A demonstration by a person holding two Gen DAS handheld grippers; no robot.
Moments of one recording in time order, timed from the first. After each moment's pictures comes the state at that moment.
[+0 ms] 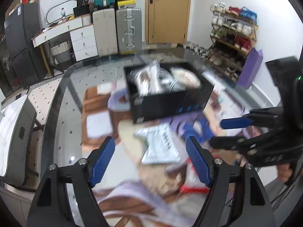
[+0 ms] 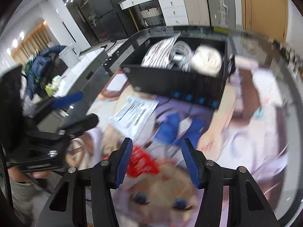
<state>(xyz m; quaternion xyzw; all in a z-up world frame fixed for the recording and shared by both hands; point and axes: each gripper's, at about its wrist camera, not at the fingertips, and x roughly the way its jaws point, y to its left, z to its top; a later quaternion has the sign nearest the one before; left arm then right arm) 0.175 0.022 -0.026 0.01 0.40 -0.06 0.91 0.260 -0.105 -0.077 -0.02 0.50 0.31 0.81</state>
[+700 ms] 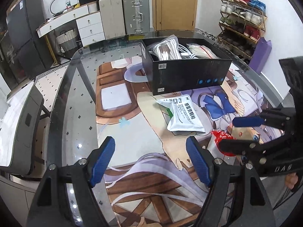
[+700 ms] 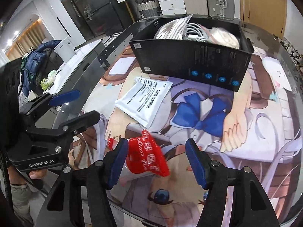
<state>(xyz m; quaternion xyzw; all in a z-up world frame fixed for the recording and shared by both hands) 0.165 0.041 -0.052 0.02 0.45 -0.04 0.89 0.237 -0.066 -0.099 -0.04 0.51 0.29 0.81</state>
